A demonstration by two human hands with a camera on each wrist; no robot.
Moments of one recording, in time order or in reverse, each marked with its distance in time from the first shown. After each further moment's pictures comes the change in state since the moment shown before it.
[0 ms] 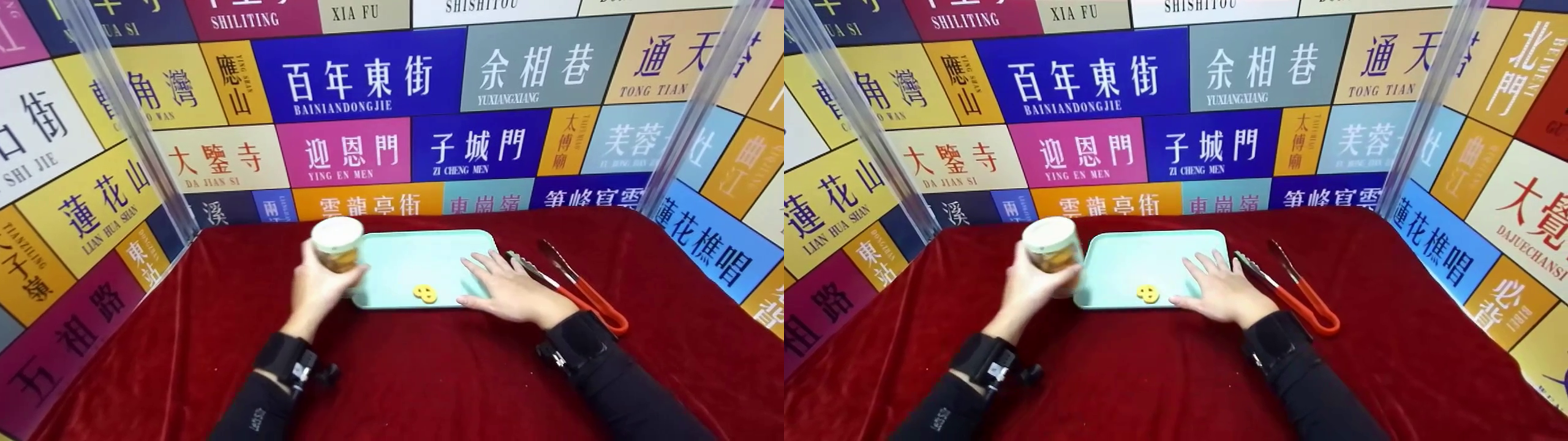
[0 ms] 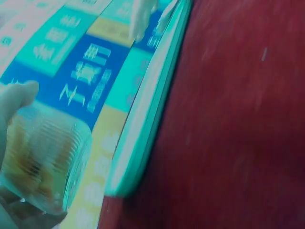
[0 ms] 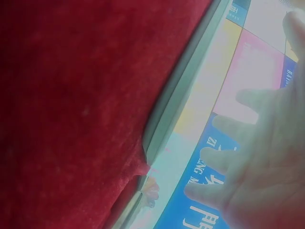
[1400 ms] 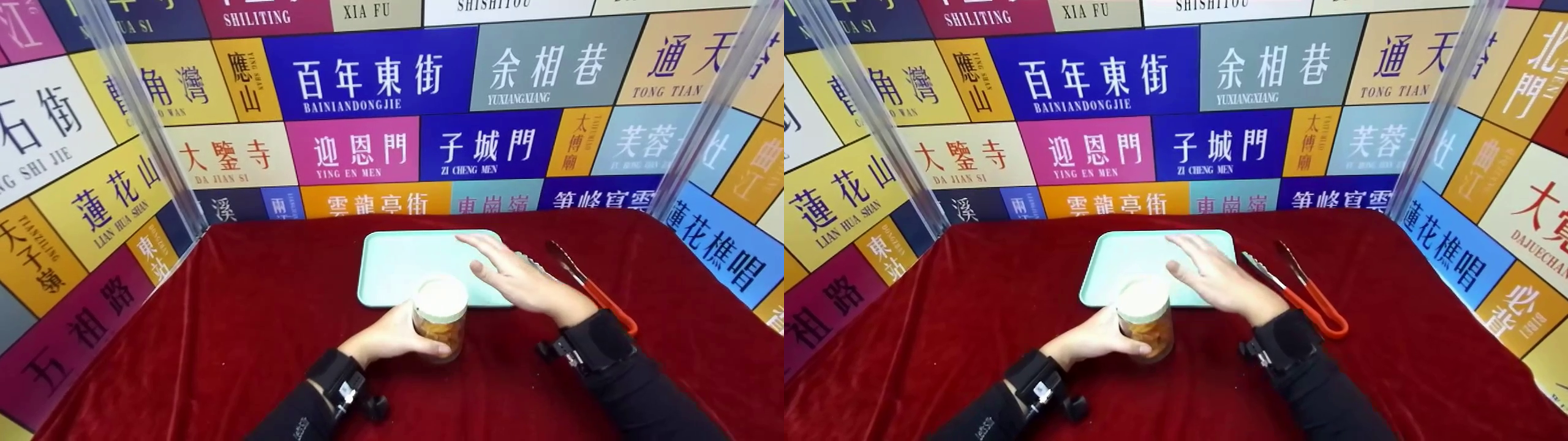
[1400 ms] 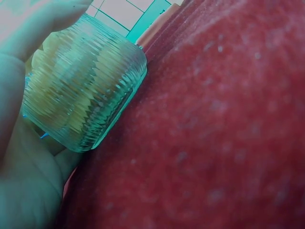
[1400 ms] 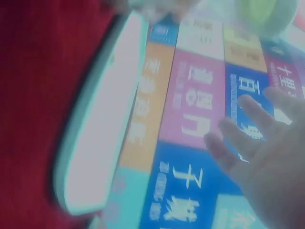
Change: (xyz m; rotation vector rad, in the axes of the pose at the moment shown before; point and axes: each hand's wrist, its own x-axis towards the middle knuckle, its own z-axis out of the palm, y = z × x) left_hand -0.064 0.015 0.068 -0.493 -0.979 0.194; right_hand -0.004 -0.030 -0.040 0.489 0.173 -0.212
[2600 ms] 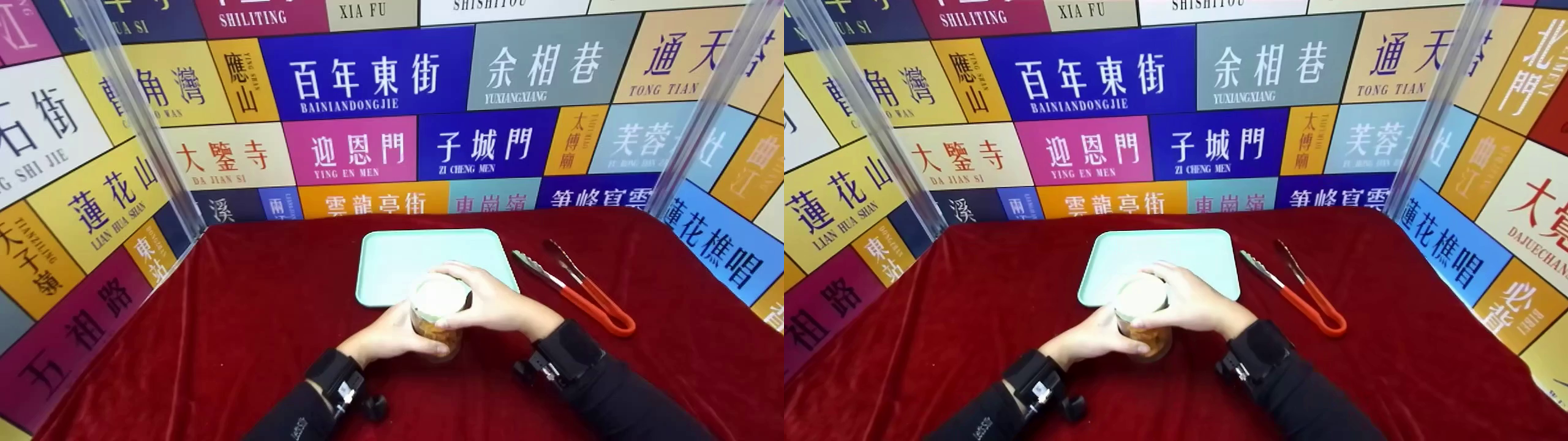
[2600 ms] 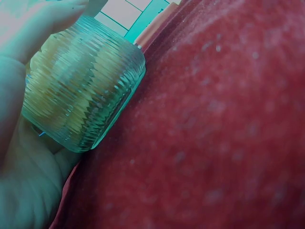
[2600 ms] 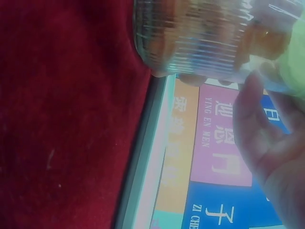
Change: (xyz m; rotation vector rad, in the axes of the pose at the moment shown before) left_hand 0.001 0.000 0.002 0.017 0.010 0.037; right_hand 0.004 -0.006 0.042 0.134 -0.053 -0.058
